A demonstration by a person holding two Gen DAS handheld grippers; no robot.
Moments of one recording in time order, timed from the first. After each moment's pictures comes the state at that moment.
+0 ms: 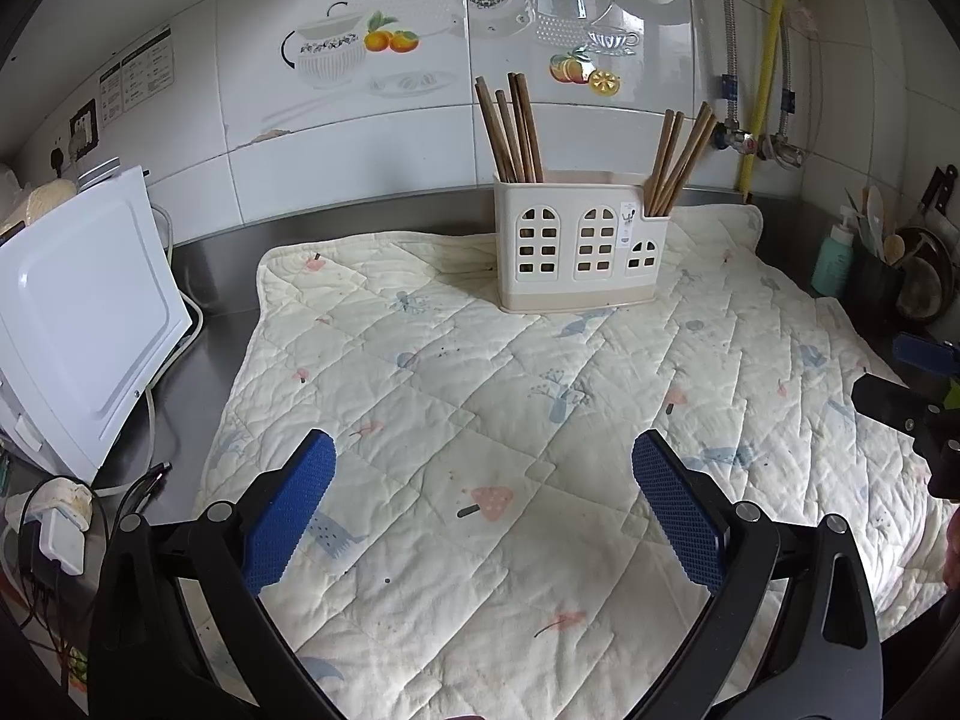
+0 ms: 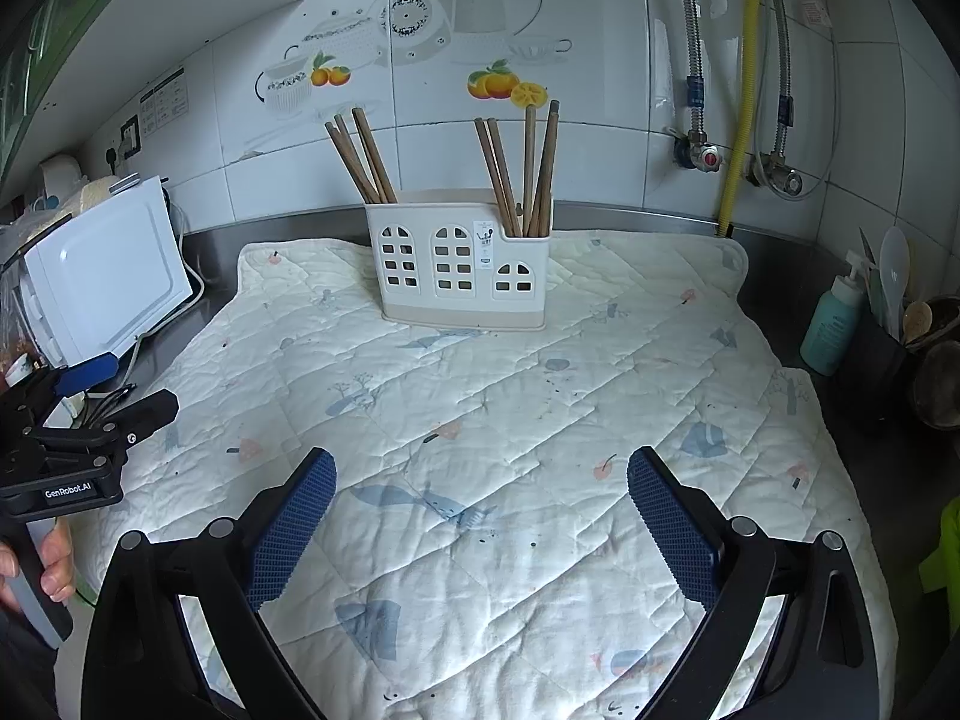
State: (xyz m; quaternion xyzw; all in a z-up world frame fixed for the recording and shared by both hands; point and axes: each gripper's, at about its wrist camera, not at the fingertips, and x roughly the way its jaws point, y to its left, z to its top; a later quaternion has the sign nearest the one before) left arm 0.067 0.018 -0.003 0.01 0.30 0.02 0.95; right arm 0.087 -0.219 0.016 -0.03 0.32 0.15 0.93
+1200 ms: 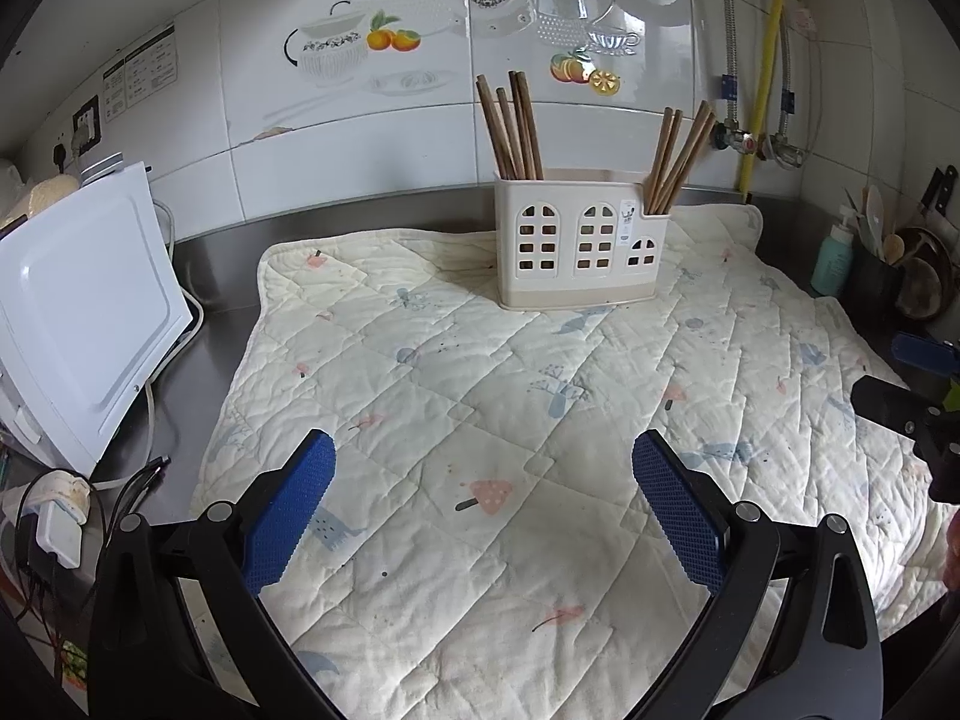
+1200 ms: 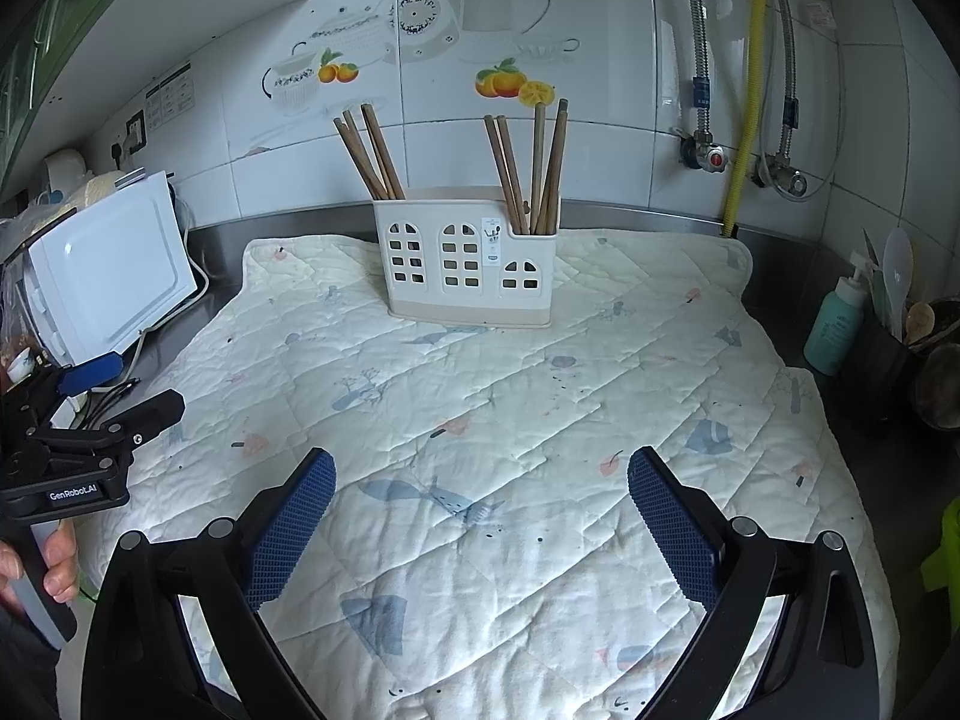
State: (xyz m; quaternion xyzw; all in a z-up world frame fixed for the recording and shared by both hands) left arm 0.064 0.018 -0.006 0.01 0.30 0.03 0.95; right arm 0.084 -0.218 0.015 -0.03 0.32 0.16 0.93
